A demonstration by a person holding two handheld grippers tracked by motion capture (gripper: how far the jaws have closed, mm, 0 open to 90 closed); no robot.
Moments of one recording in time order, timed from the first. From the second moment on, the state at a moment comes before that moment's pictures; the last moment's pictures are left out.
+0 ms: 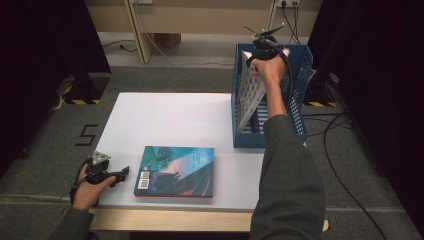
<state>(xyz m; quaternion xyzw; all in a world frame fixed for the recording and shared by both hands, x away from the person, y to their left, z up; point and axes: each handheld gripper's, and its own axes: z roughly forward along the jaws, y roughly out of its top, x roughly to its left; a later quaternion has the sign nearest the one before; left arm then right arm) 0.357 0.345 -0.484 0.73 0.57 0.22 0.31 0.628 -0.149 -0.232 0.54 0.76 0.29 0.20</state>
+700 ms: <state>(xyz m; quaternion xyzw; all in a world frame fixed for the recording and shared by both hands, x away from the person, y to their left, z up) 0.357 0.345 -0.484 0.73 0.57 0.22 0.31 0.592 -0.157 -0.234 0.52 0.78 0.32 0.14</state>
